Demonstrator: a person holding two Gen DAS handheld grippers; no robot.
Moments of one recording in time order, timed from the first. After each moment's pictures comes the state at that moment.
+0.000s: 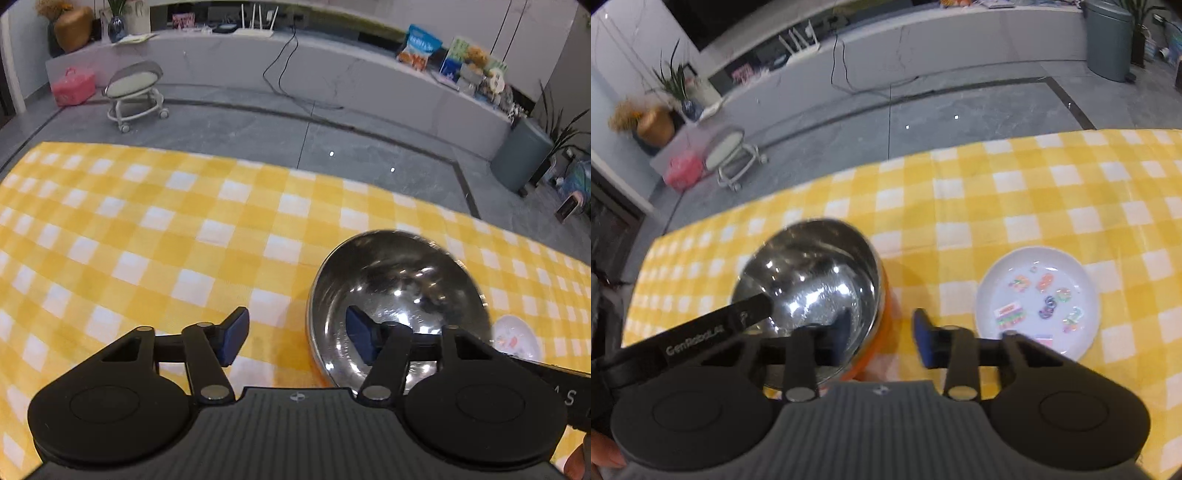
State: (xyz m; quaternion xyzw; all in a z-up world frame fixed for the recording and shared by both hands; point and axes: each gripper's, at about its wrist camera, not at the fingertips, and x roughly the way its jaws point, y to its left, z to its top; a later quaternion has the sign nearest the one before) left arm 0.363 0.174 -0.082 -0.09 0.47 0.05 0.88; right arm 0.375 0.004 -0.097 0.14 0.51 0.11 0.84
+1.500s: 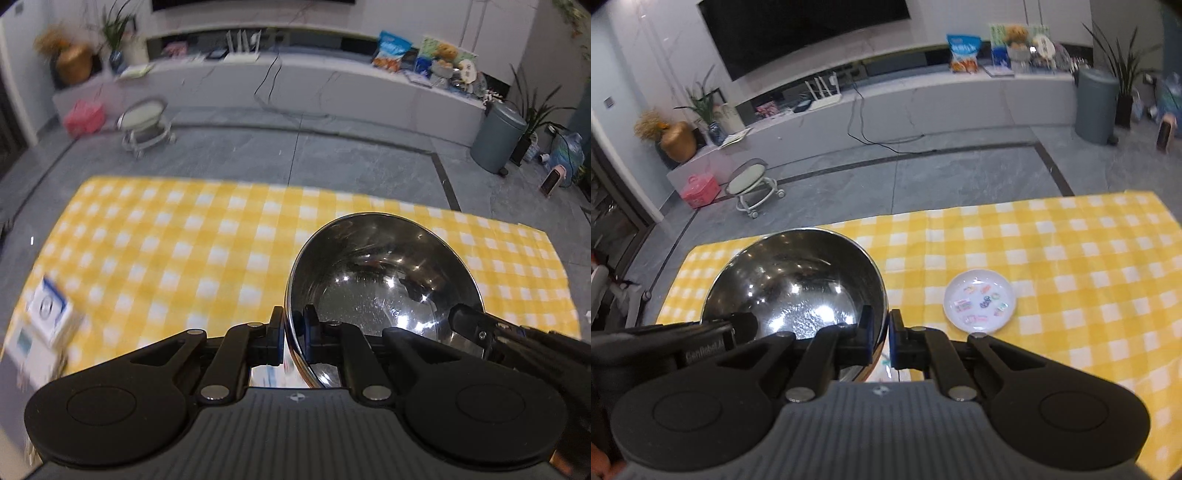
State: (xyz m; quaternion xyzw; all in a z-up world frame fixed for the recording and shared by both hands) left arm 0.244 0.117 0.061 -0.05 0.47 0.05 0.88; right arm 0.223 -0.027 0.052 0.10 0.42 0.12 0.90
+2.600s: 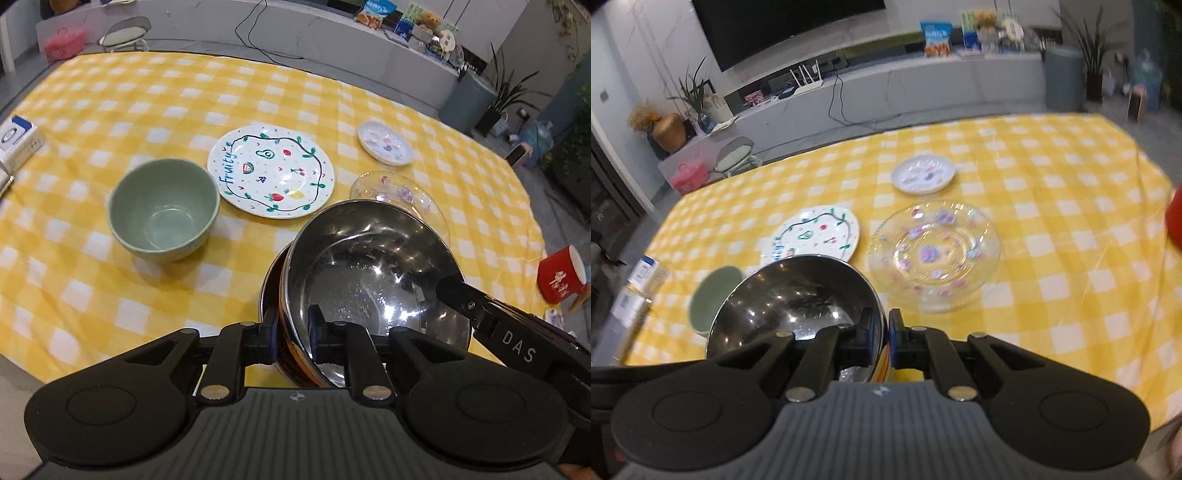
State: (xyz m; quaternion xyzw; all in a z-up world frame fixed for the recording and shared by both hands) left arm 0.111 0.108 -0.053 -0.13 0.51 -0.01 0.85; right arm 0.083 -0.066 -0.047 0.09 0.42 0.08 0.90
